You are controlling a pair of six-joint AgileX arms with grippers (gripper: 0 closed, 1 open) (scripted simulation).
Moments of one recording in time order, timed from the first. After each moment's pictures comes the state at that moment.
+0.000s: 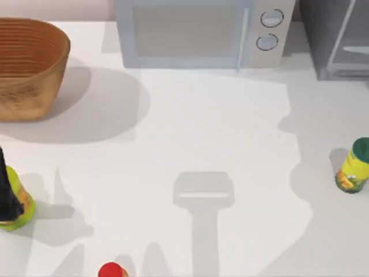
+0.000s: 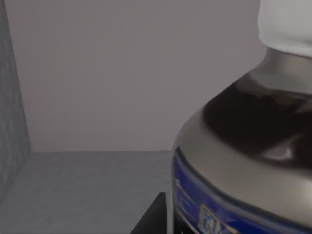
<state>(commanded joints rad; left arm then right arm) 0.00 0.00 0.00 0.00 0.00 0.00 -0.34 1.92 0.96 0.93 -0.29 0.01</state>
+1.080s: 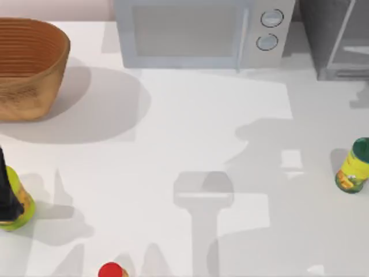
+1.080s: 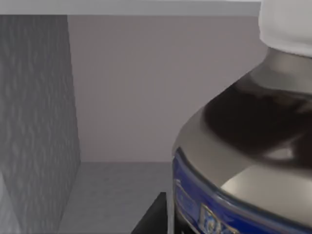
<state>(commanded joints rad) 0.00 0.00 0.00 0.00 0.00 0.00 -0.27 1.43 0.70 0.71 -0.22 0.00</state>
